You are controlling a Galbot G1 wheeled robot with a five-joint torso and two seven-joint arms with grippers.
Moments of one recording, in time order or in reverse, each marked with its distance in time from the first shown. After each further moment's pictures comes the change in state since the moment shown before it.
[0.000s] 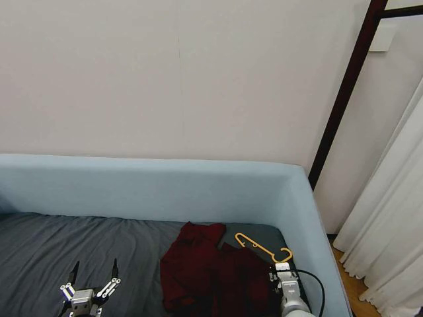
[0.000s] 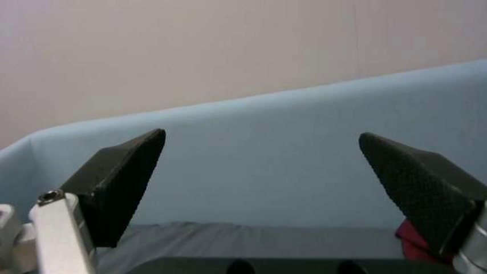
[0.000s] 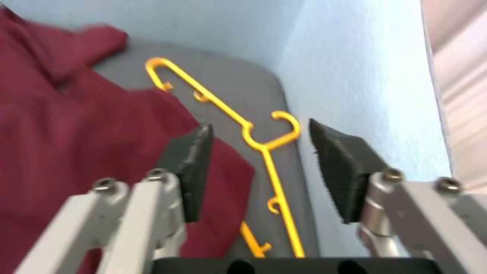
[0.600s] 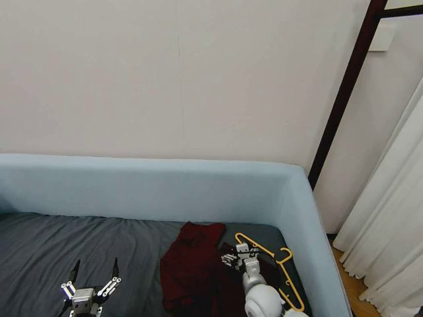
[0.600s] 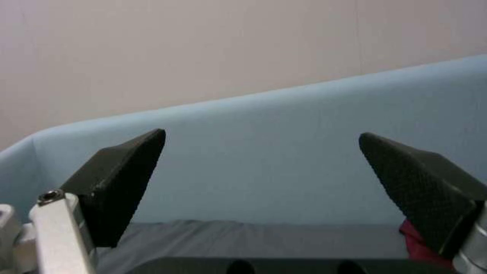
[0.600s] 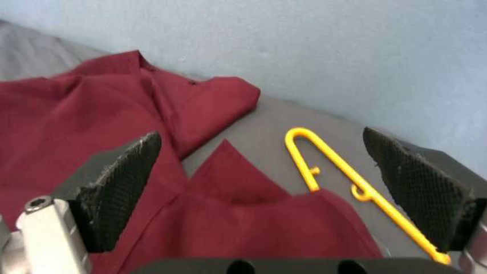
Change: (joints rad) left arm 0.003 -0.002 -0.010 0.005 0.003 0.000 0.004; right arm 0.440 0.265 -0.264 -0.701 -0.104 0.295 -0.357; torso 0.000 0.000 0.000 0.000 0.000
